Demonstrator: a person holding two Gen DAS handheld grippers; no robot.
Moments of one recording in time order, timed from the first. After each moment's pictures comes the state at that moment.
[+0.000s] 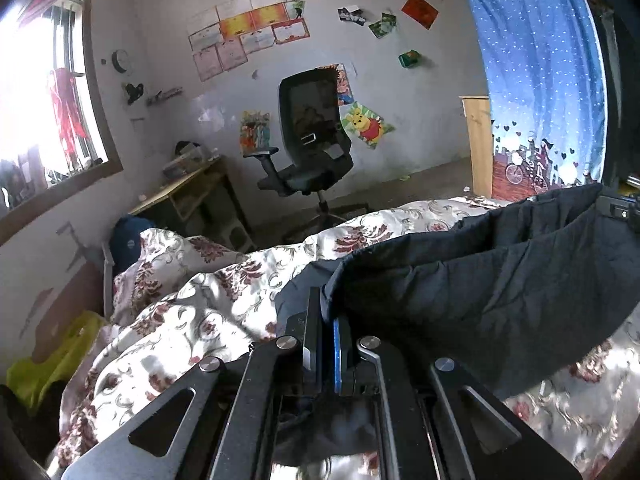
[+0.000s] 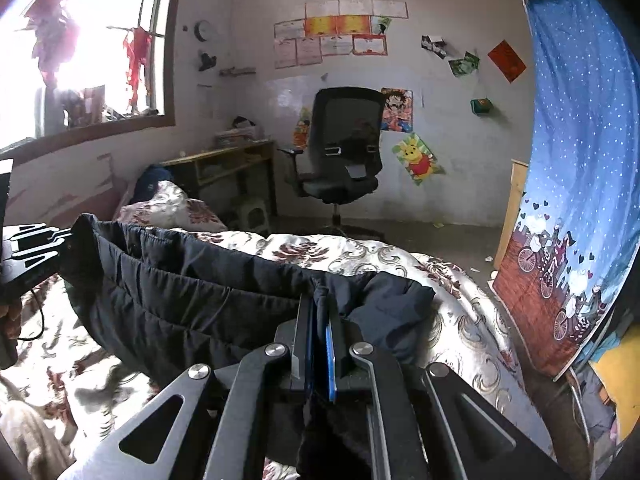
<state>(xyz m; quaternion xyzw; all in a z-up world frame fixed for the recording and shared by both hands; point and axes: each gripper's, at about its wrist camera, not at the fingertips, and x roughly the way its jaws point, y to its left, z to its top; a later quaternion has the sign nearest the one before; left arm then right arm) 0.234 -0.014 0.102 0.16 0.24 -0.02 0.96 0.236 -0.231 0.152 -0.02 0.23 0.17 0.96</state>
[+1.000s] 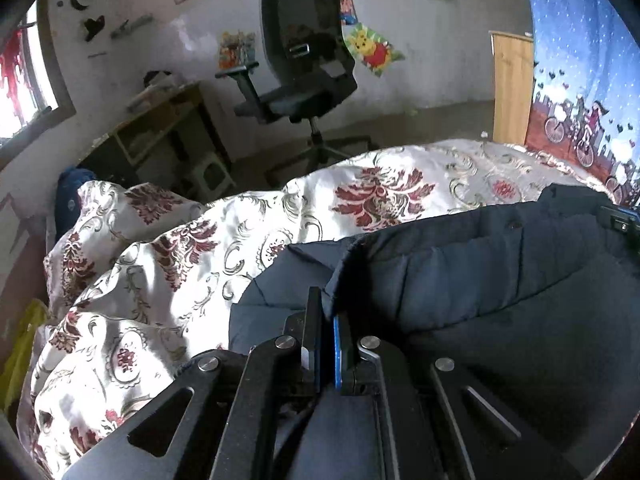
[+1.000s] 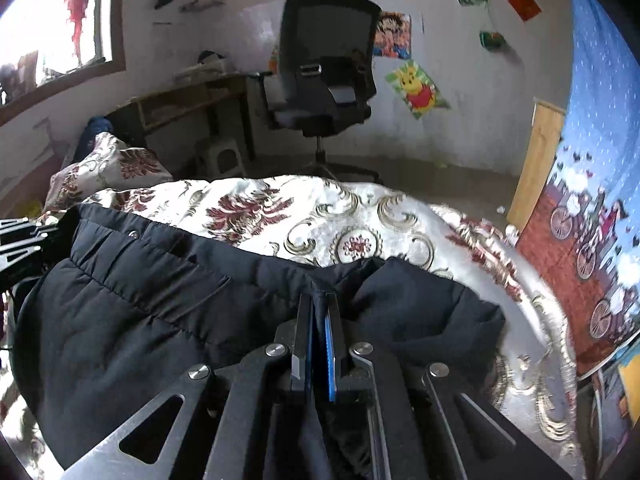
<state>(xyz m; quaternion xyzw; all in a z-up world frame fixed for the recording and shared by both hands) 0.457 0.011 -0.005 0.14 0.38 -0.01 0.91 0.466 -0.204 0.035 -0.01 0.35 0.16 0.92</state>
